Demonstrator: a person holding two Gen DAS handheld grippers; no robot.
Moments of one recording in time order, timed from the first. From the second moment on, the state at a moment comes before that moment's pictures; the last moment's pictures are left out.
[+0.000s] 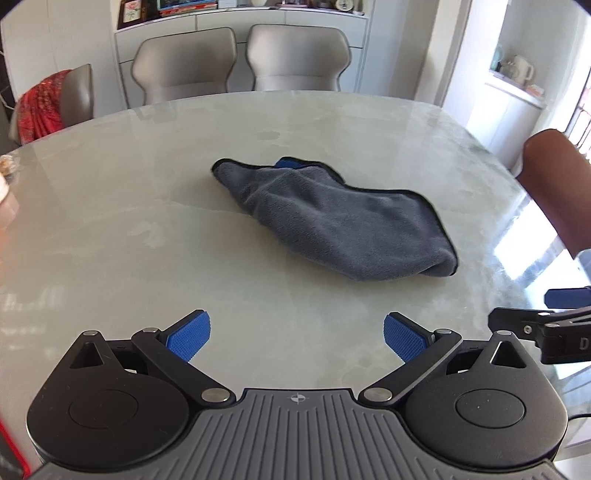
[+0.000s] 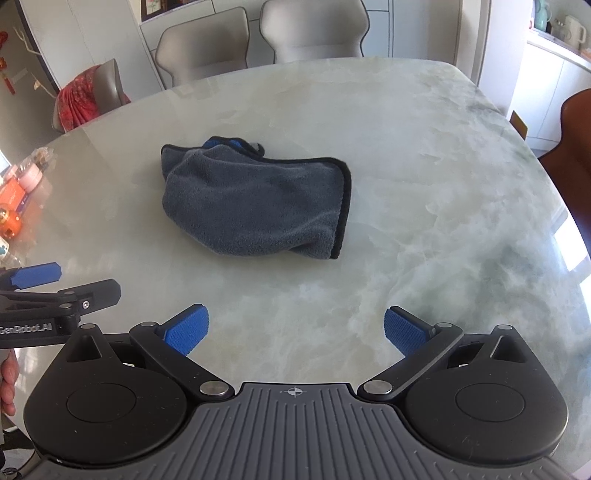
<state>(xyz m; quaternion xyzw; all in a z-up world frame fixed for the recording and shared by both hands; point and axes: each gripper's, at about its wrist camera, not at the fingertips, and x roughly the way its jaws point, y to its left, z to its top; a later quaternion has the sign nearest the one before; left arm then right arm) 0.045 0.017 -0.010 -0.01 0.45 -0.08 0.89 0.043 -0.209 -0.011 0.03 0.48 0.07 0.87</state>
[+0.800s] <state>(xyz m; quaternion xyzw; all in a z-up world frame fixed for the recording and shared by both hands) 0.153 0.043 0.002 0.05 0.50 -0.14 0.86 0.130 -0.219 0.011 -0.08 0.41 0.15 0.90</state>
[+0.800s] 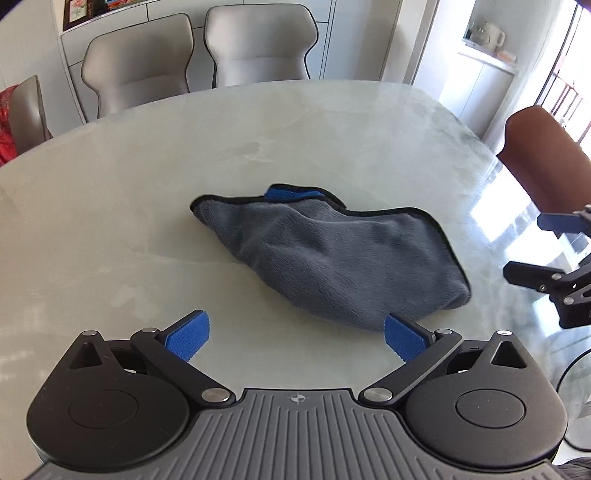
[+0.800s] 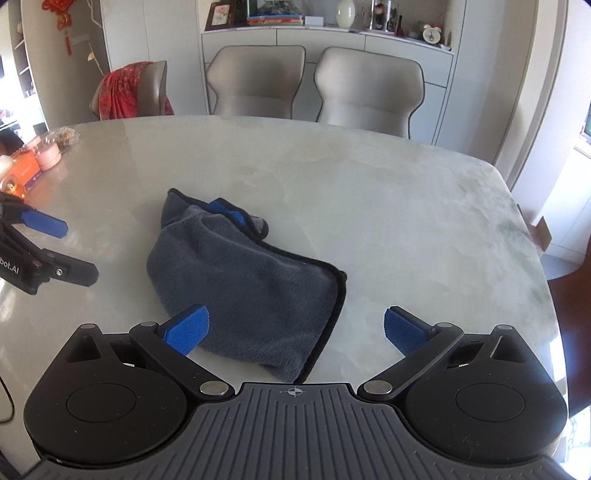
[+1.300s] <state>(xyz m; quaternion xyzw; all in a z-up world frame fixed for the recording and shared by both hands) 0.247 0.047 -0.015 0.11 0.45 -0.27 0.84 0.205 -0.248 -0.020 0.06 0.44 0.20 0.87</state>
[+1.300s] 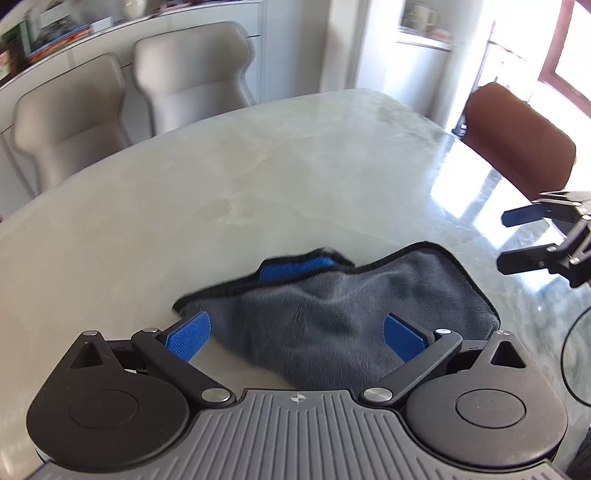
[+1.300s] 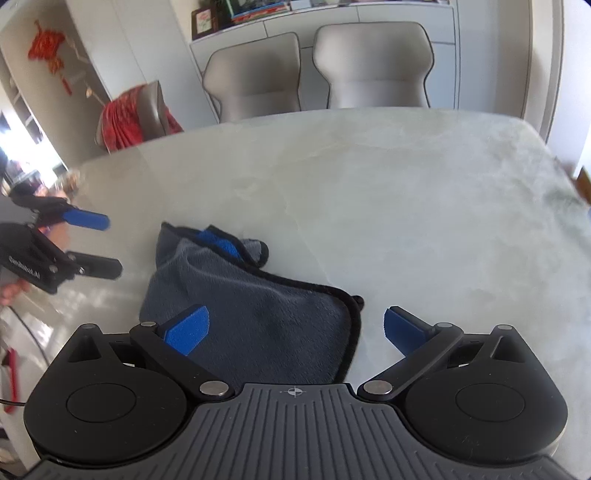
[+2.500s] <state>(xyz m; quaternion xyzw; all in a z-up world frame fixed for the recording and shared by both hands) 0.338 0.060 -0.088 0.16 0.53 -0.37 0.75 0.281 -0.244 -0.086 0.01 0.49 0.24 0.84</state>
